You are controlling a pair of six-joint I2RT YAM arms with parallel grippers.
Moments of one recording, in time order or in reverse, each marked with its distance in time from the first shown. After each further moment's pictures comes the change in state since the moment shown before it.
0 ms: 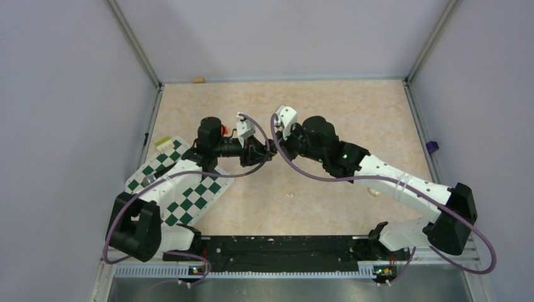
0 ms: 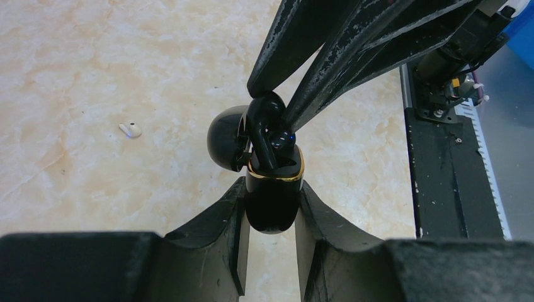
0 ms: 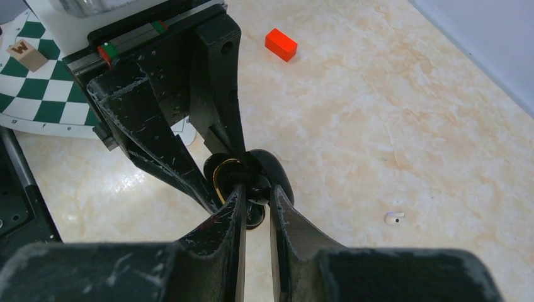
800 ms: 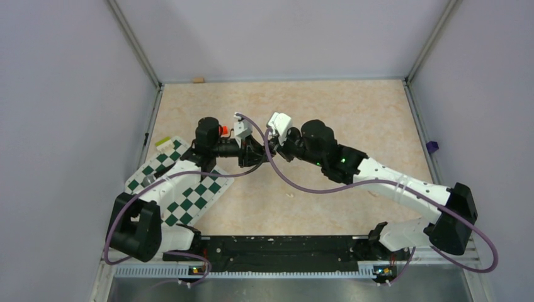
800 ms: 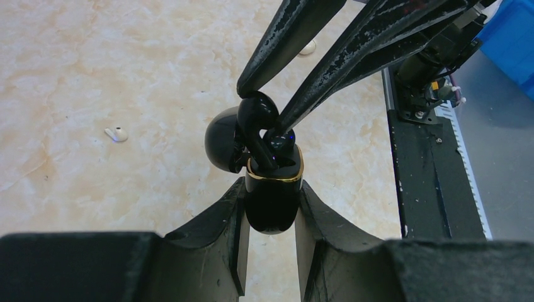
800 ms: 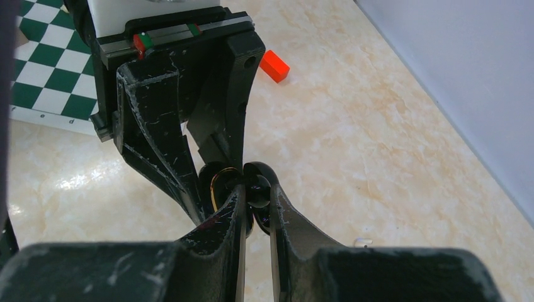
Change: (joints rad) left arm 0.022 -0.002 -0.017 0.039 0.076 -0.048; right arm 0.036 -0.005 -0.028 0.081 0.010 -0.167
